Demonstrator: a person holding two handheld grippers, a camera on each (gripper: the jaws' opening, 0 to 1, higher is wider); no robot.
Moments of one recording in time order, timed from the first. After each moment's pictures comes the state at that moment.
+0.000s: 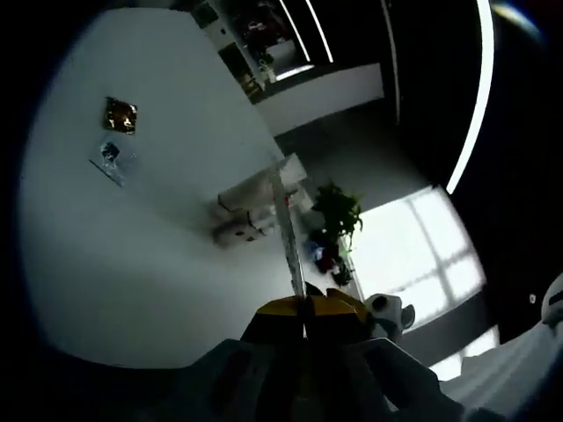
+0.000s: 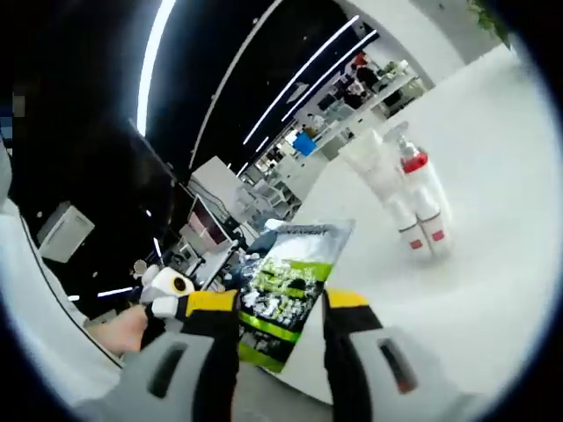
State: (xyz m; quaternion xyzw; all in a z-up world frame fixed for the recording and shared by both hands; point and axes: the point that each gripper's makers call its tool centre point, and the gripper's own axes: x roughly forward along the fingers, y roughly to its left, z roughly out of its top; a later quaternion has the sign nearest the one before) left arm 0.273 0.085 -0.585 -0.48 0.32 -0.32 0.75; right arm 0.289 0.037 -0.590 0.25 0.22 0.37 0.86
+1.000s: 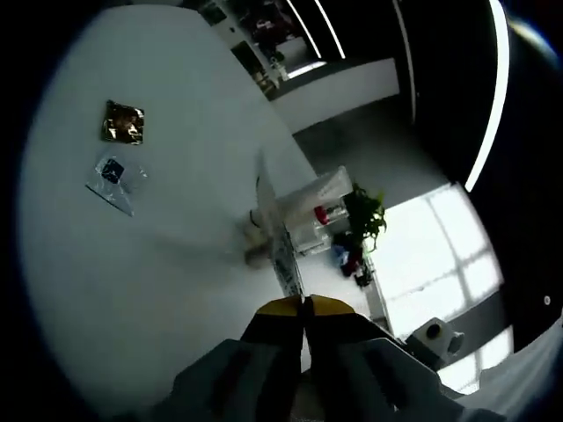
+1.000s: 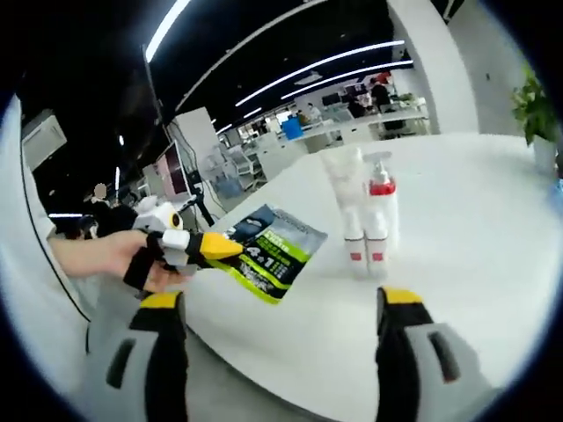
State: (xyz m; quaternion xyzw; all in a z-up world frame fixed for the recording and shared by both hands) left arm 0.332 0.091 -0.632 -0.46 0.34 -0.29 0.76; right arm 0.286 -0.012 -0.617 0.08 0.24 0.33 0.91
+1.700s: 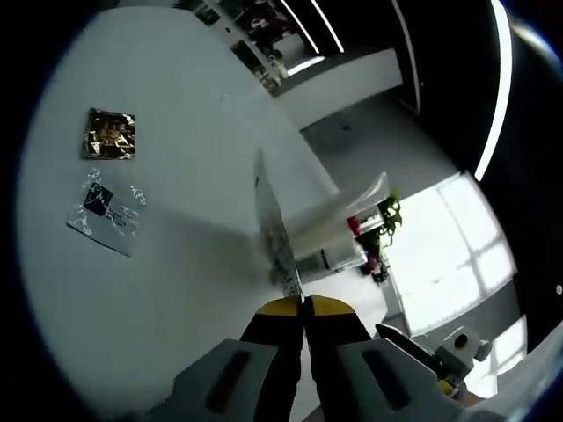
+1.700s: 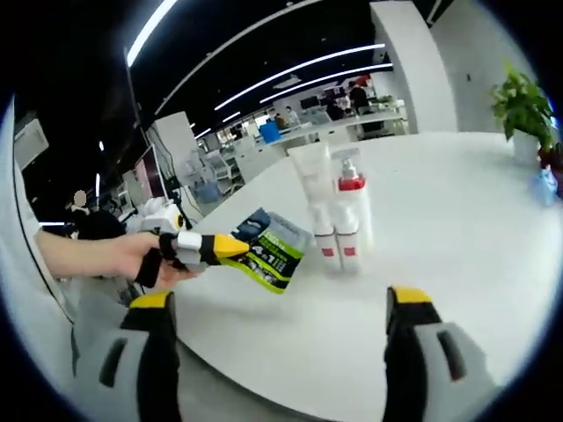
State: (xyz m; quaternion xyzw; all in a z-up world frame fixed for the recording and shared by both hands) left arm 0.373 0.083 -0.666 -0.42 0.36 -0.29 0.78; right arm 0.294 -0.032 -0.625 0.09 0.24 0.28 0.92
